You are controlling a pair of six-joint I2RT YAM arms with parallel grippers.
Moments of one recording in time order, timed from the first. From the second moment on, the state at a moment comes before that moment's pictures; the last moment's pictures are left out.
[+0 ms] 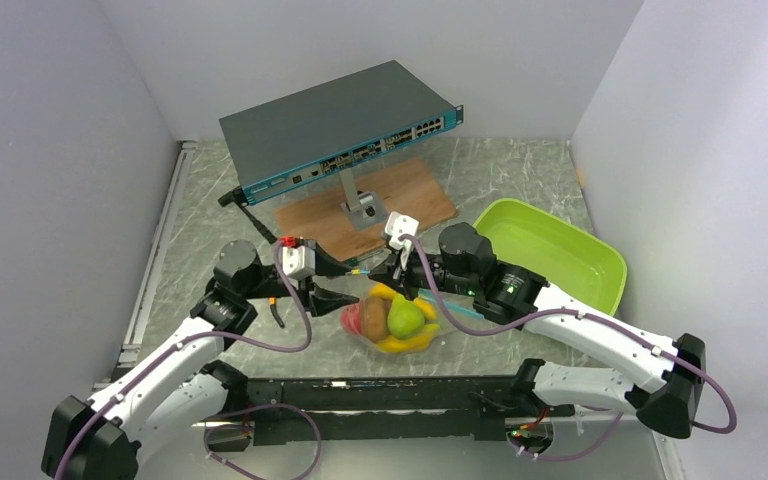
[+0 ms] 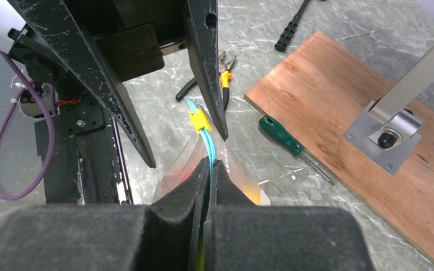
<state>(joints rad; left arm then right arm) -0.50 0.83 0.48 0.34 0.96 0.04 0.97 1.05 0.94 -0.18 -0.25 -0.09</state>
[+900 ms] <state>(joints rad) -0.48 0.91 0.51 0.31 1.05 0.08 1.00 1.25 1.15 -0.31 -0.31 -0.16</state>
